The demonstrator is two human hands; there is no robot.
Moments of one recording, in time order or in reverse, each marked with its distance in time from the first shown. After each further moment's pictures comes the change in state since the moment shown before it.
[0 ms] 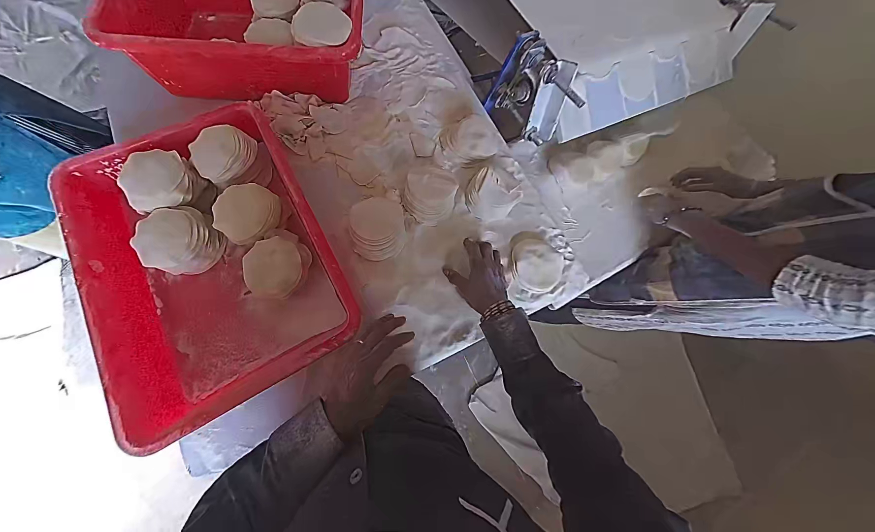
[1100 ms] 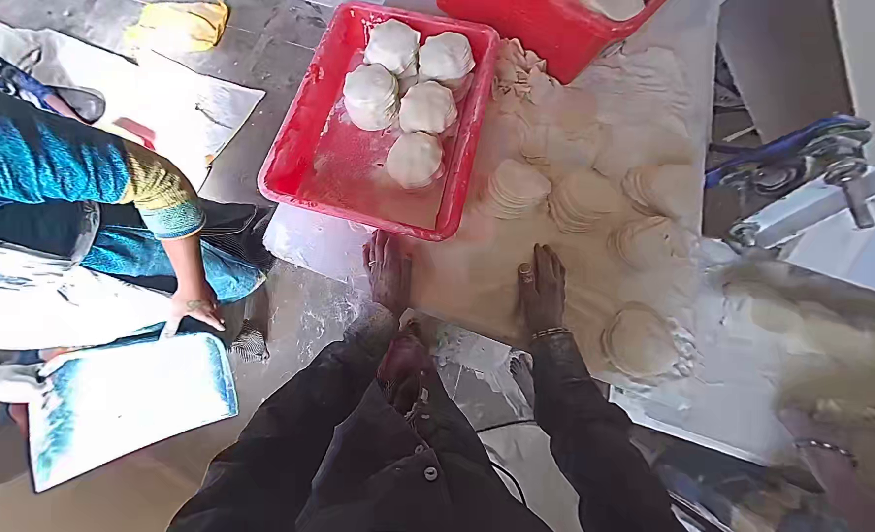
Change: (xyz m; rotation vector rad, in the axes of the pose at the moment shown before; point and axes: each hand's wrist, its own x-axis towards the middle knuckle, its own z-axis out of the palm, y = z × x) left_hand -0.042 -0.044 0.090 0.422 0.955 -0.773; right_hand 0.010 0.028 0.052 0.098 0.055 -0.768
